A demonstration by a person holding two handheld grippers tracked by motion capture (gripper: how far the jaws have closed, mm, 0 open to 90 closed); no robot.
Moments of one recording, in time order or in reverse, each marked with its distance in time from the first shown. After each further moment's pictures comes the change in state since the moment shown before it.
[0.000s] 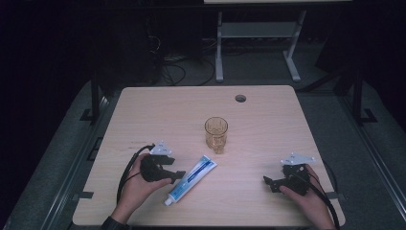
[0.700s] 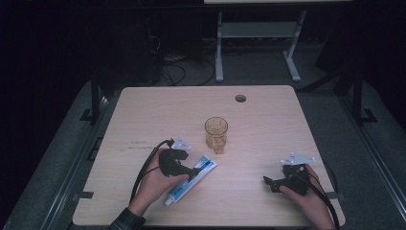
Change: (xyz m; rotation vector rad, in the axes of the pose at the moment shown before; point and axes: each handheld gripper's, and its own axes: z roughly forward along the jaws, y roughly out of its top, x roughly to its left) left arm -0.019 0.036 0.033 0.044 0.005 0.039; right arm 0.000 0.000 0.000 0.000 0.000 0.000
